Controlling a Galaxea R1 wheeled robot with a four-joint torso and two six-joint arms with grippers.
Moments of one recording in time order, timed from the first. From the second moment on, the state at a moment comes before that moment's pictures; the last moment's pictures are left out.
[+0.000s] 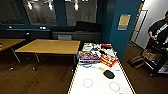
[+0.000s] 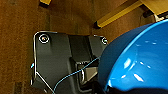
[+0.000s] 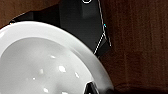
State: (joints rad) left arm 1.57 2.27 -1.74 0.37 -0.34 -0.24; right arm -1.58 2.71 -2.47 -0.46 0.16 0.52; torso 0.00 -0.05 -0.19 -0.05
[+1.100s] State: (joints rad) left arm 1.59 2.30 -1.81 0.37 -0.33 -0.24; right arm -1.60 2.73 -2.48 -0.46 0.15 0.52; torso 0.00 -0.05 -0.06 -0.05
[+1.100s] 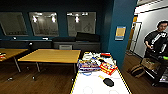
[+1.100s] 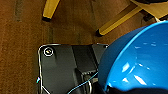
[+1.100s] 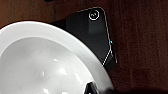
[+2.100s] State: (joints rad) left arm 1.59 2.31 -1.82 0.37 -0.33 -0.25; right arm -1.60 2.73 -2.48 -0.46 0.14 0.52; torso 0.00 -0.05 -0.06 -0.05
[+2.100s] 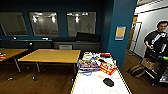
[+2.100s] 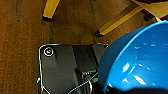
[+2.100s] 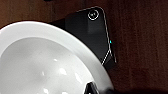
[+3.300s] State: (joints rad) left arm 1.59 2.30 -1.82 0.37 -0.33 -0.26; right arm -1.60 2.73 -2.48 -0.47 0.14 0.52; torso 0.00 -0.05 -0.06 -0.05
